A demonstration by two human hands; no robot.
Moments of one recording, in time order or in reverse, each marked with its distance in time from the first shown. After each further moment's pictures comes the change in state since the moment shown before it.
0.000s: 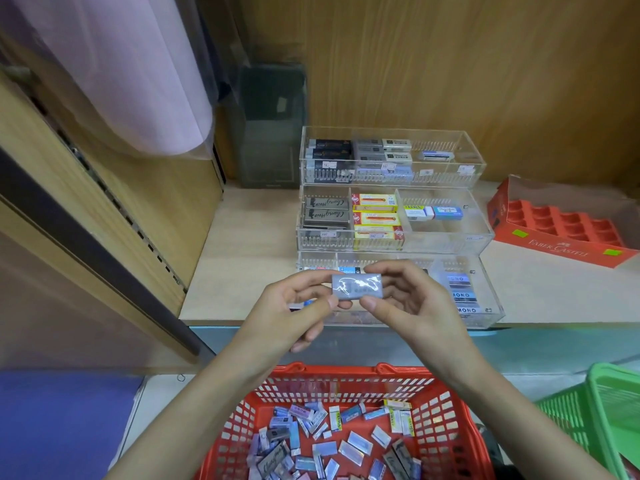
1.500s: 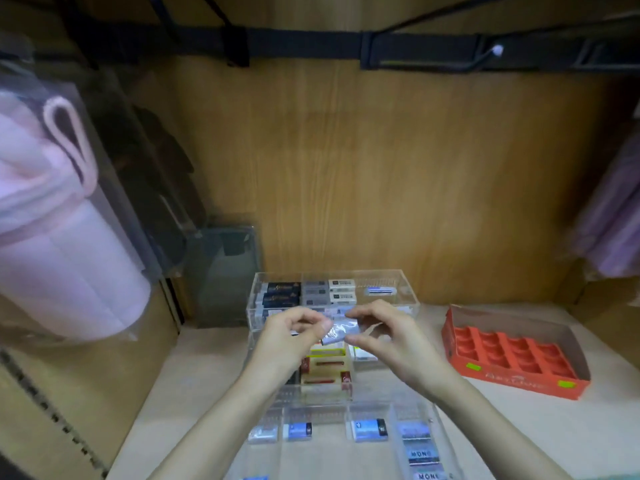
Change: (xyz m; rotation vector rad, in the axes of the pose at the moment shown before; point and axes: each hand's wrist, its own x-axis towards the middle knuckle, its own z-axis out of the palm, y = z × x) left_hand 0.132 0.077 0.053 0.211 0.178 0.239; right_hand 0.117 -0.047 -0.101 -0.586 0.011 -0.274
